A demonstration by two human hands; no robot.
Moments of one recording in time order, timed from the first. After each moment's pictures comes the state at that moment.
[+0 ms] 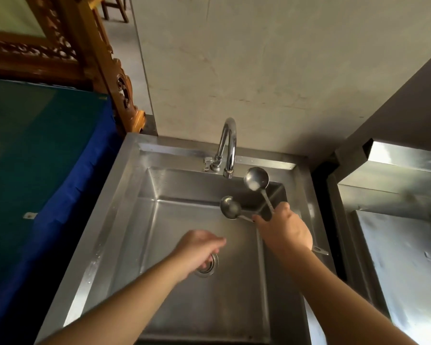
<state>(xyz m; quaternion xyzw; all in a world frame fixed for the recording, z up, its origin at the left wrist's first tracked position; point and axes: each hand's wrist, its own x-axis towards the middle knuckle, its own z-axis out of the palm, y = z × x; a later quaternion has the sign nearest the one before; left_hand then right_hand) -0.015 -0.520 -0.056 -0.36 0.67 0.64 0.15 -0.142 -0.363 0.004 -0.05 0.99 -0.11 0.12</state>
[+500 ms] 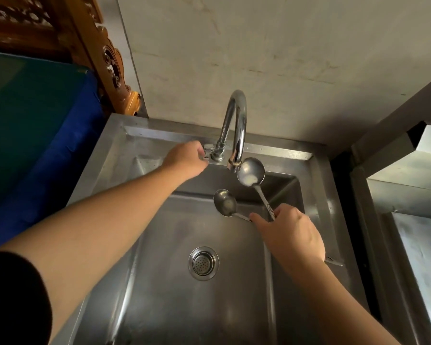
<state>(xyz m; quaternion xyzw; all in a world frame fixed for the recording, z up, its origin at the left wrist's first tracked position) -0.185 -0.651 -0.098 -0.28 0.91 0.30 0.03 -0.159 -0.379 -0.039 -0.06 0.98 -0.11 0.12</state>
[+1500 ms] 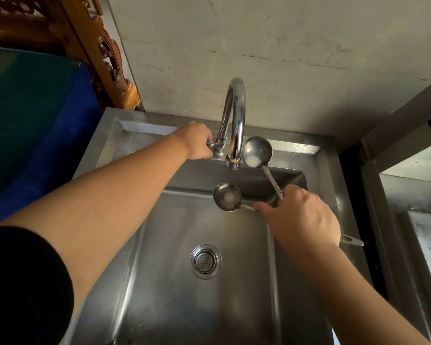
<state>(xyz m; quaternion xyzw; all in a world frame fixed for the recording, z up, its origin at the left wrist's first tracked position) -0.225 -0.662 -0.071 -0.12 0.96 0.21 0.12 -0.179 -0.392 -0.017 -0.10 0.99 -0.06 0.09</state>
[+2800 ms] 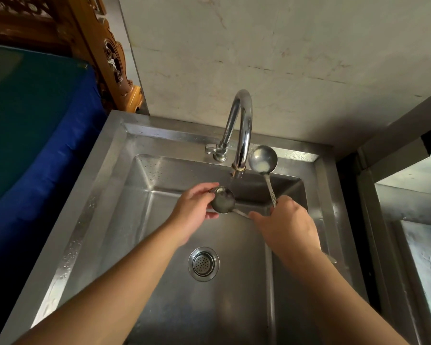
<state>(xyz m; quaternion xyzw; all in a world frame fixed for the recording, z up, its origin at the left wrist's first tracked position) -0.108 -0.570 -0.106 -0.34 0.54 0.77 -0.03 -0.172 -0.406 -0.021 -0.05 0.97 -0.14 0.18</state>
